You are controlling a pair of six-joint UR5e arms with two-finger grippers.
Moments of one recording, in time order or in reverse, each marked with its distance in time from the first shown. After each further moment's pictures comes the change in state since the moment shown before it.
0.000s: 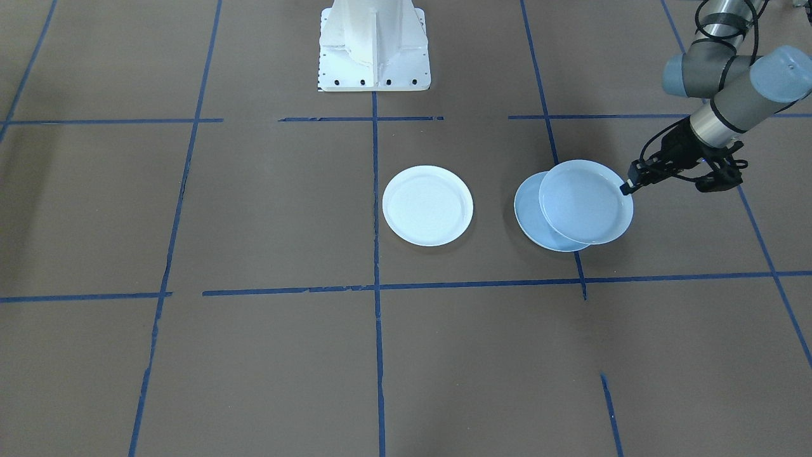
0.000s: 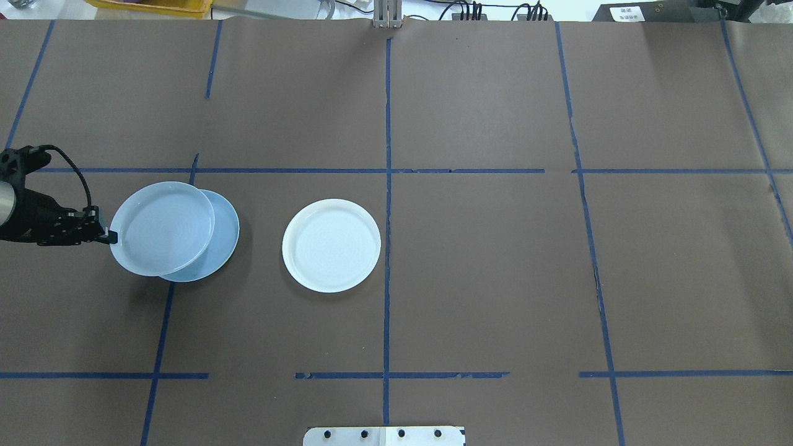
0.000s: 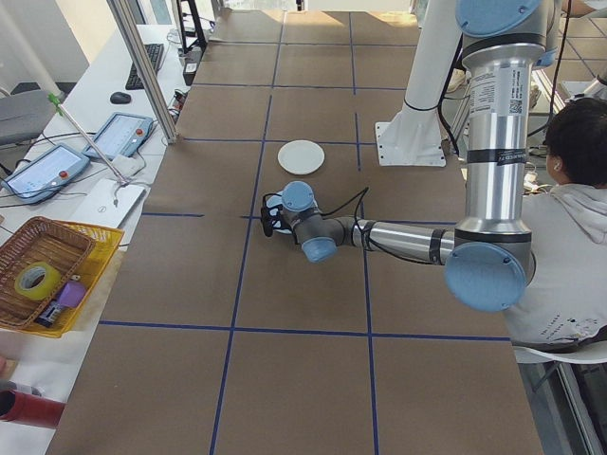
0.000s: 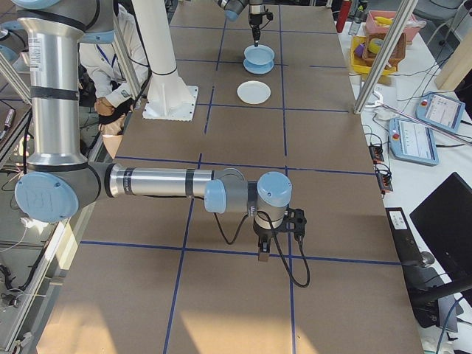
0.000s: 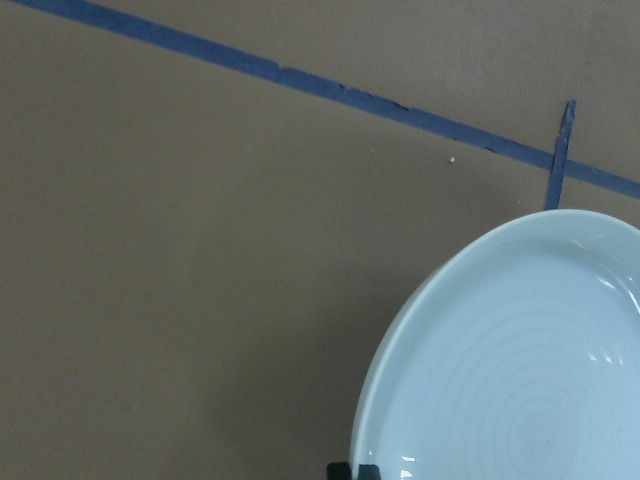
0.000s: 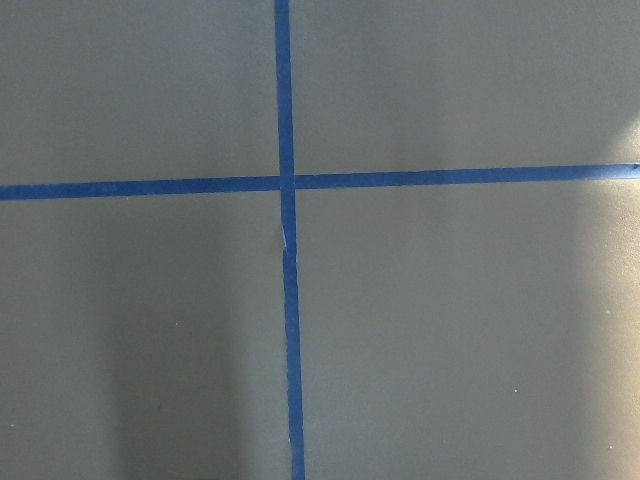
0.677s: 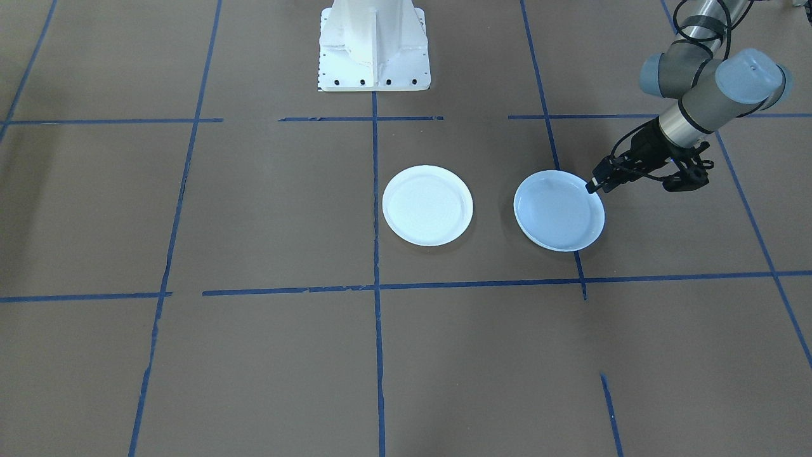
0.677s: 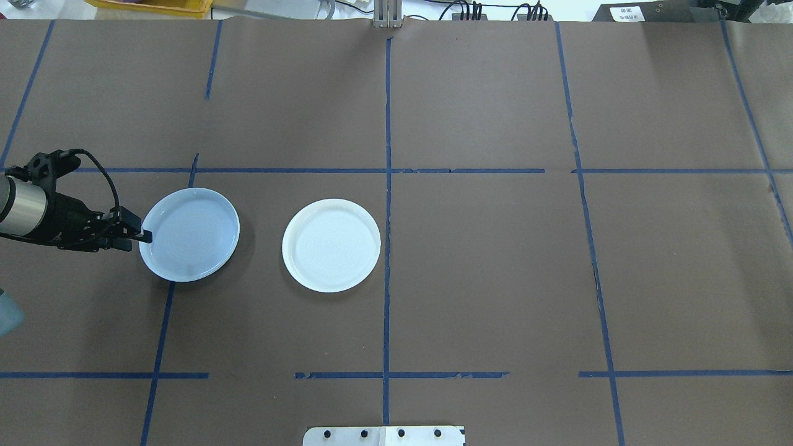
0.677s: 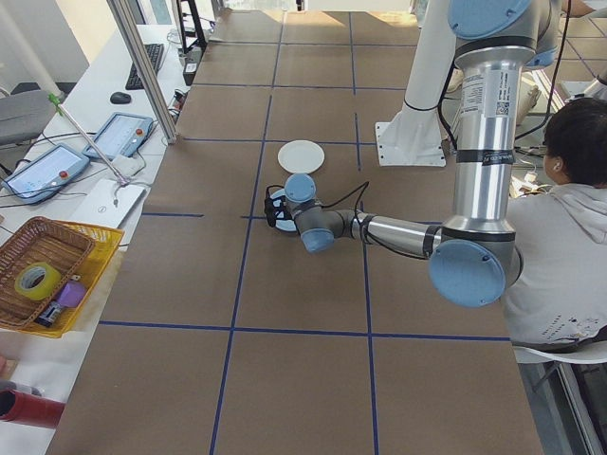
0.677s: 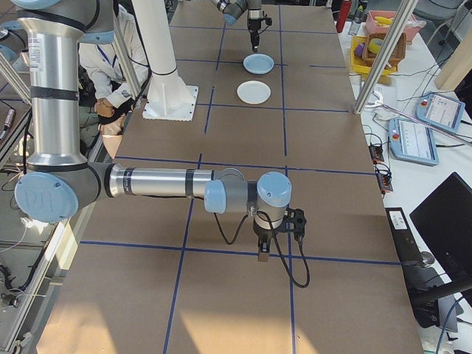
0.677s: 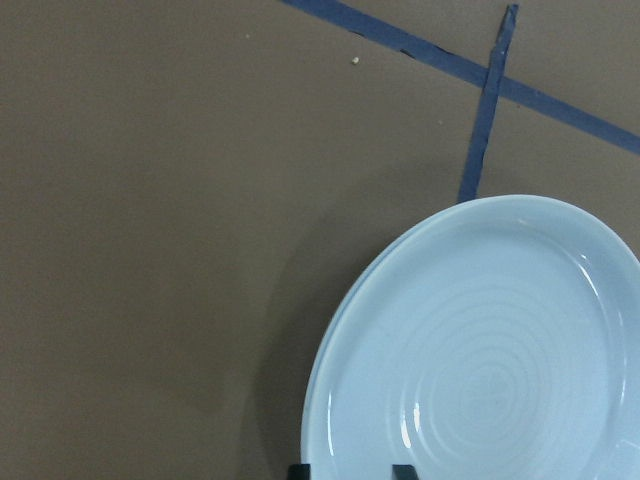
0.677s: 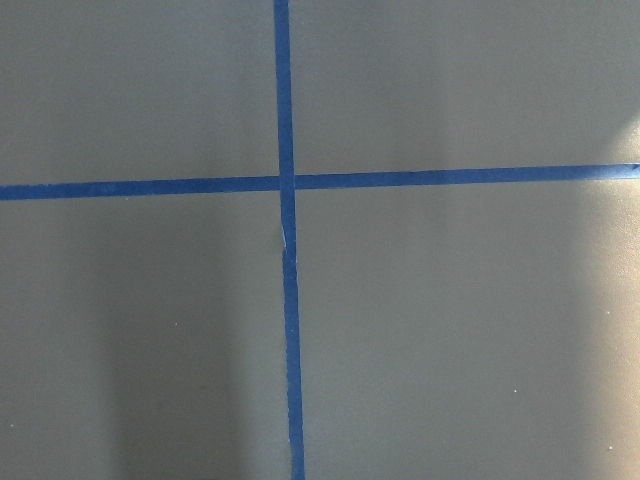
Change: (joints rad) left arm 0.043 -0.033 -0.045 0.005 0.019 -0.059; right arm 0.000 0.000 0.000 0.000 -0.001 0.000
